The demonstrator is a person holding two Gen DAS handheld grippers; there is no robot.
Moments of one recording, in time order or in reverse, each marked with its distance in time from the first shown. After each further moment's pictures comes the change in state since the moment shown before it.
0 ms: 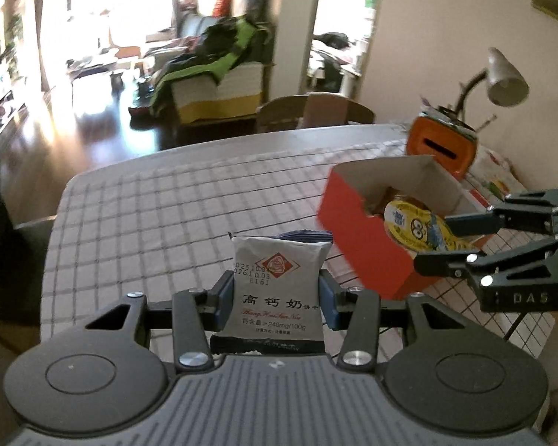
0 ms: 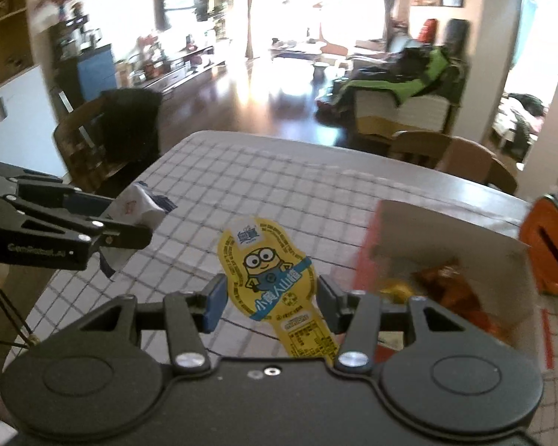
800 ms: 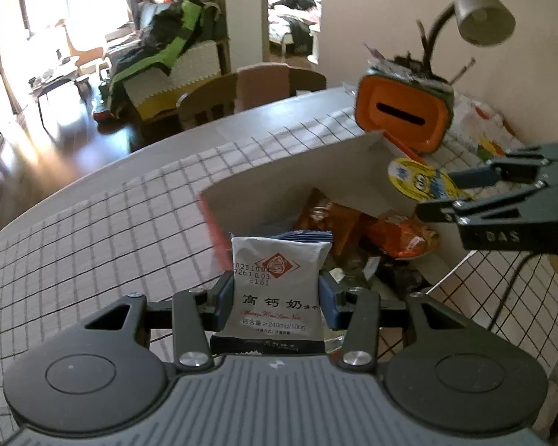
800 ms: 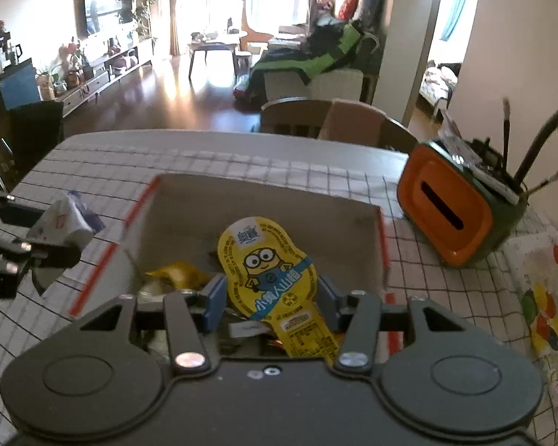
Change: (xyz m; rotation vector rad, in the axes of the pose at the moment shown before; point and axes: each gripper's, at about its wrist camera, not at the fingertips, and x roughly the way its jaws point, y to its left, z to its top) left arm 0.132 -0.170 0.066 0.156 0.115 0.024; right arm 0.028 -0.212 -0.030 0.103 0.038 -0.162
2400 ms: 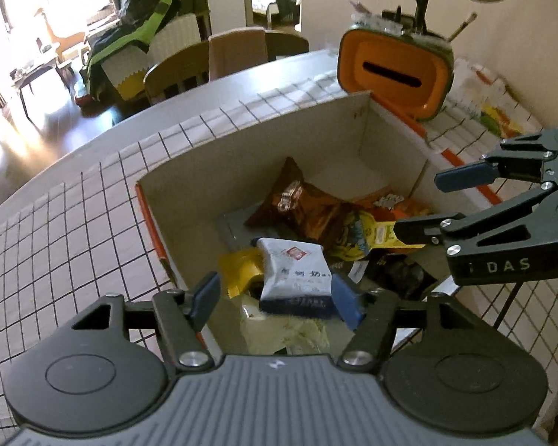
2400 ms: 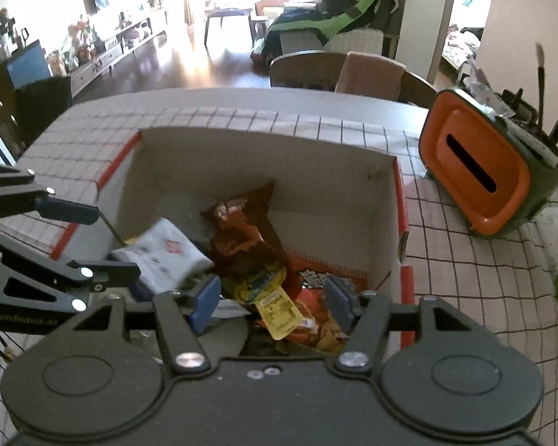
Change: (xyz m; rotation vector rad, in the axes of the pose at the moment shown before) left arm 0.056 -0.028 0.013 0.029 0.088 -0.023; right arm 0.022 -0.019 -0.012 0.012 0.109 0.091
